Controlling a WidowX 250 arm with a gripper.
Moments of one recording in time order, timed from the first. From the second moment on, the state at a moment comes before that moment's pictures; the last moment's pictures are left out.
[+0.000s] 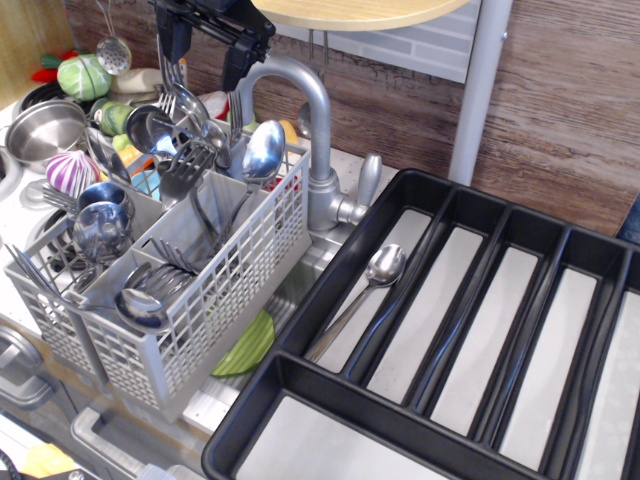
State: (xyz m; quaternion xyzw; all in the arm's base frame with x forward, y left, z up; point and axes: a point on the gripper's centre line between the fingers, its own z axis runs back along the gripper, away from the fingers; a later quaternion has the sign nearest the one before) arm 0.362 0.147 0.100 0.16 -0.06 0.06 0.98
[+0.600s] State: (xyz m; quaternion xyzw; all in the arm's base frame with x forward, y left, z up) arm 0.359 0.130 0.083 0.14 0.00 0.21 0.97
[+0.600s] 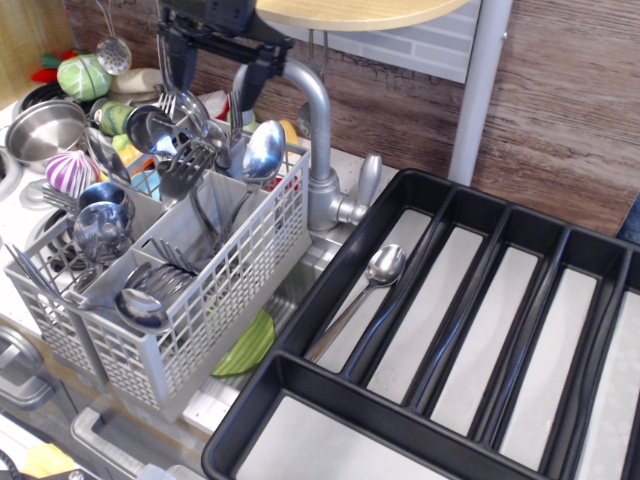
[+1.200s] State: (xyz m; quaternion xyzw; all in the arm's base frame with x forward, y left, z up) arm 0.364 0.135 0.073 0.13 -0.01 0.28 0.95
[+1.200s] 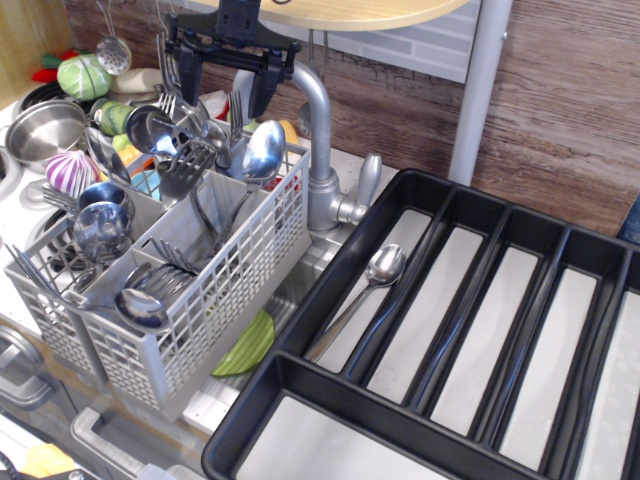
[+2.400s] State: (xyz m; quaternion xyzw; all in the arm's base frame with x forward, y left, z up) arm 0.355 0.139 0.041 0.16 -0.05 0.28 0.95
